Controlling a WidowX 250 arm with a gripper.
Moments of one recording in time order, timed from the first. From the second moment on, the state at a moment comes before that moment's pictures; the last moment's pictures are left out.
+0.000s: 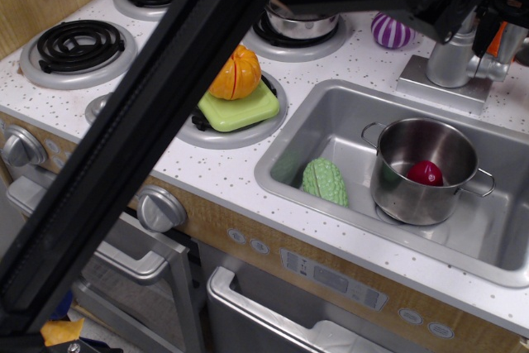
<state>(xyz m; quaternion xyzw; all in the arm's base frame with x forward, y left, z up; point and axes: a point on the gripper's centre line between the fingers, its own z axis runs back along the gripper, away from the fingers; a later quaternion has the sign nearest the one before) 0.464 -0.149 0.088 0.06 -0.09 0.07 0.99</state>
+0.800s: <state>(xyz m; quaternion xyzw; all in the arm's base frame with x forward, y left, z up) 0.470 -0.142 0.046 0.12 -0.12 0.04 0.99</state>
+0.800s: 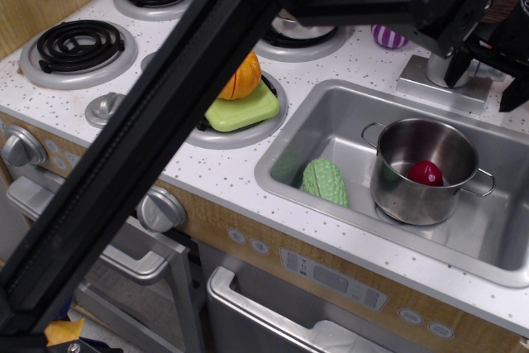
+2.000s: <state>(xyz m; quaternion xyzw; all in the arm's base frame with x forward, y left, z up) 0.509 -0.148 0.086 0.12 -0.22 0.02 0.97</state>
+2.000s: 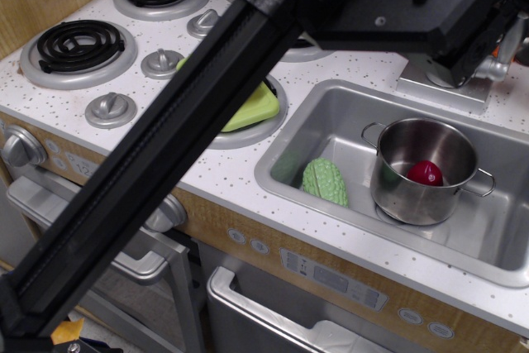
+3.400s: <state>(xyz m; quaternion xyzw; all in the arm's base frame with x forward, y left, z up) 0.463 -0.151 0.048 0.06 -0.15 0.07 0.98</state>
